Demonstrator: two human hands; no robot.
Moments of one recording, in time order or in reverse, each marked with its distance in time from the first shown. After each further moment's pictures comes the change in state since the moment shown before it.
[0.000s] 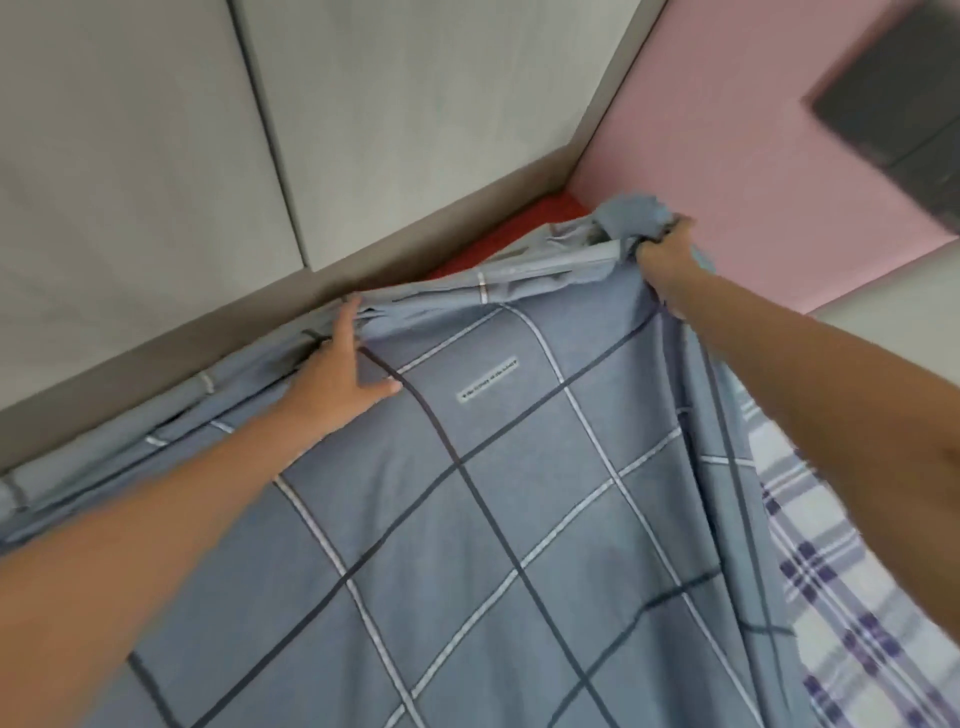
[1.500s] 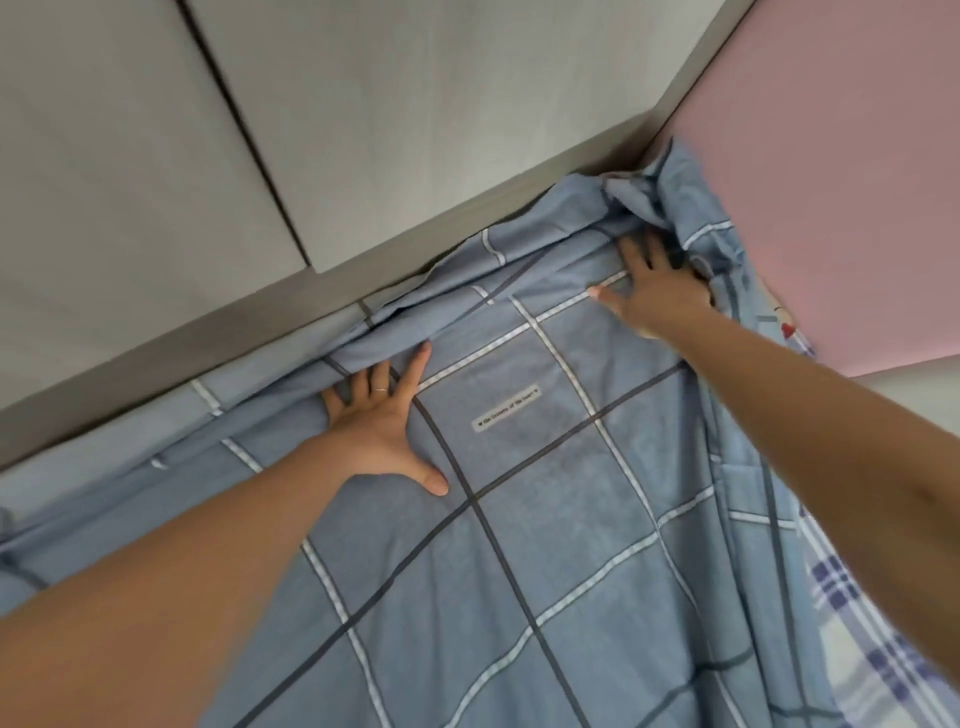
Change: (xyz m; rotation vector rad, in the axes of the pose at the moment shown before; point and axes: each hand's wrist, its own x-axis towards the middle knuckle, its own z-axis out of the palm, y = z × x) left_hand 0.021 -0.009 0.041 0.609 -0.406 -0.212; right_hand 0.034 0.028 0.081 -1.049 -0.508 -0.216
